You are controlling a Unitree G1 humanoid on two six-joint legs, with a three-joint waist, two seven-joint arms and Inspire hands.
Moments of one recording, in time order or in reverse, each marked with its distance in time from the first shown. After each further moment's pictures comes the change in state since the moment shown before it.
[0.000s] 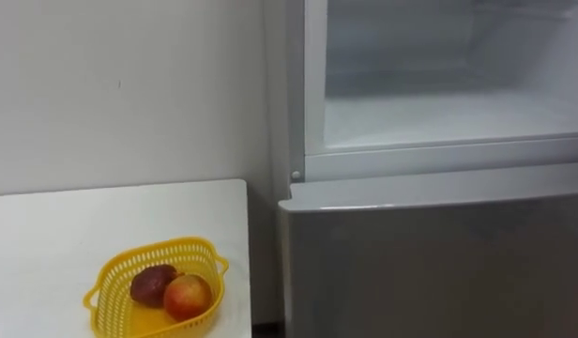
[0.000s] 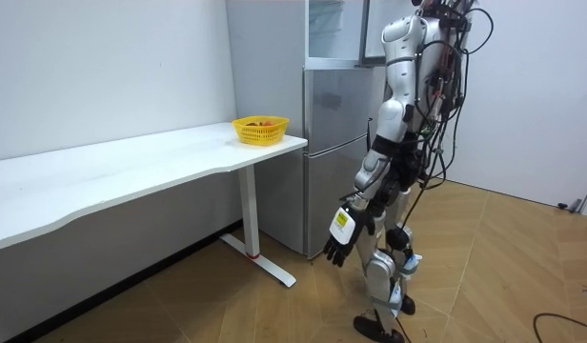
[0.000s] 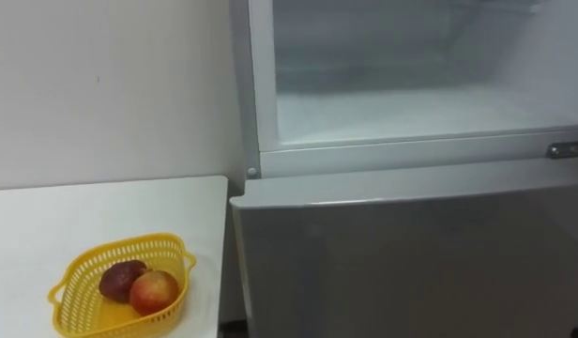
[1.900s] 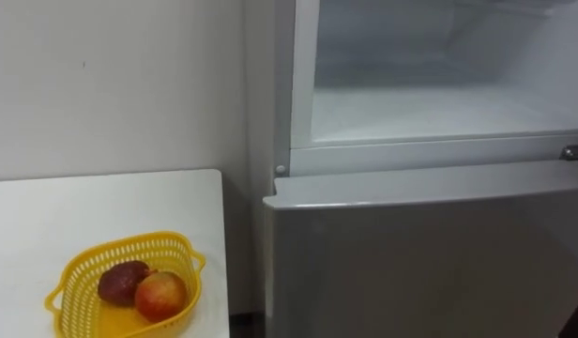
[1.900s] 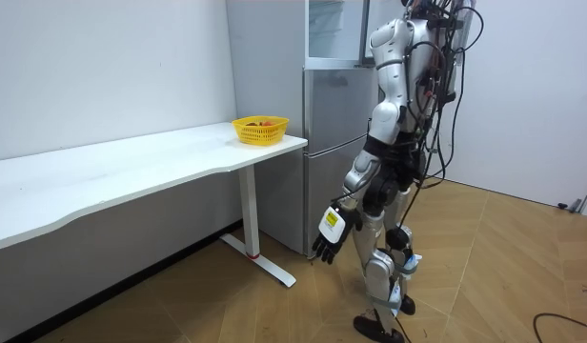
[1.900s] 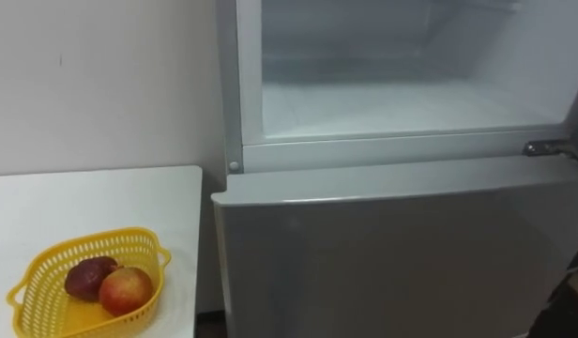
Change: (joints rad) left arm 0.056 0.001 0.232 -0.096 0.010 -0.018 -0.061; right arm -0.190 -0.137 -0.423 -0.128 0.746 0.010 0.339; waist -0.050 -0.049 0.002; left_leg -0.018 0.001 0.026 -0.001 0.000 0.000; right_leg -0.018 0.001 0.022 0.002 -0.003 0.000
